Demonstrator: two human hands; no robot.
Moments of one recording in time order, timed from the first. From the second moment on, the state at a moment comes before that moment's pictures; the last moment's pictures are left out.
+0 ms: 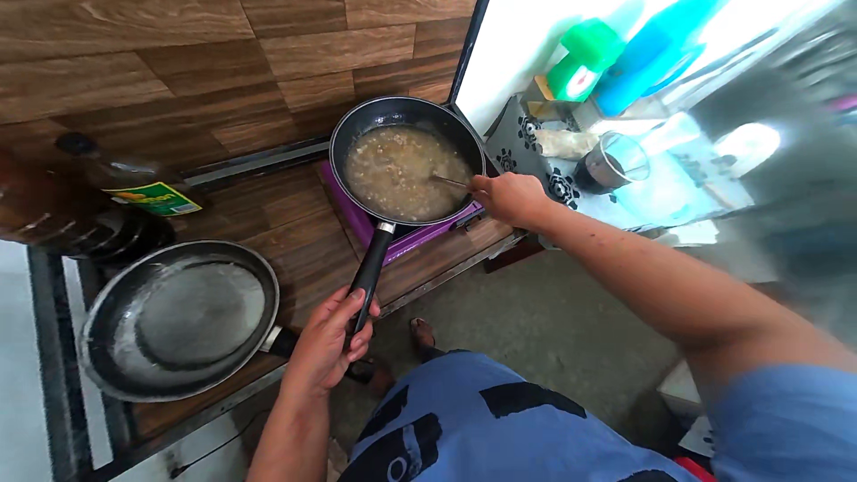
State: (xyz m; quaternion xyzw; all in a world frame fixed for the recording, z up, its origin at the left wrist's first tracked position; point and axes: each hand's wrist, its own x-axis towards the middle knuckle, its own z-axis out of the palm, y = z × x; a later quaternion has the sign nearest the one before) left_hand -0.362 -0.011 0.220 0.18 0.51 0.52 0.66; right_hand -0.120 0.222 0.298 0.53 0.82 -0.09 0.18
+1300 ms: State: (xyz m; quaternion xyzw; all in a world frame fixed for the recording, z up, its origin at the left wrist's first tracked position) left_hand -0.408 -0.109 0.188 0.11 0.57 0.64 0.49; right_hand -0.110 0.176 0.283 0.54 0.71 -0.46 -0.04
